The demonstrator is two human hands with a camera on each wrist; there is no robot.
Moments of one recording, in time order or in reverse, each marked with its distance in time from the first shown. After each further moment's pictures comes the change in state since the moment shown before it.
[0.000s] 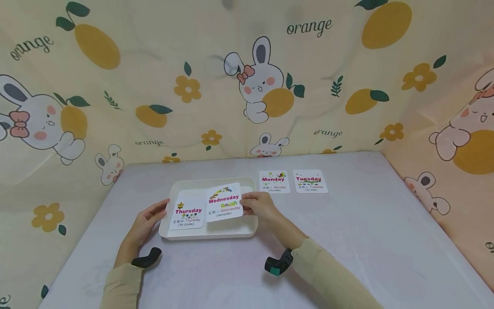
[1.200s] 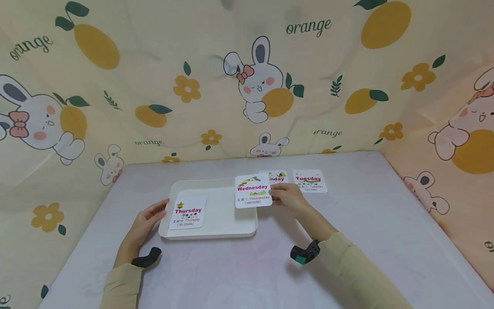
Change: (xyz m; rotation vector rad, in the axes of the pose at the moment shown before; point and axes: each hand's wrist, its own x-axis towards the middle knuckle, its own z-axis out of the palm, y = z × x) left_hand 0.000 -0.001 -0.001 0.008 -0.003 -0.001; right_hand 0.003 -0.003 -0.077 -0.087 0.056 -0.016
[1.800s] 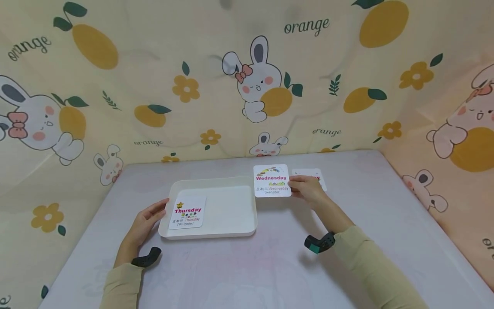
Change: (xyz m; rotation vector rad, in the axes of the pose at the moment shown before) left_hand 0.000 -0.001 0.001 0.003 0.009 0.019; right_hand -0.001 -0.003 -0.050 -0.053 0.057 0.022
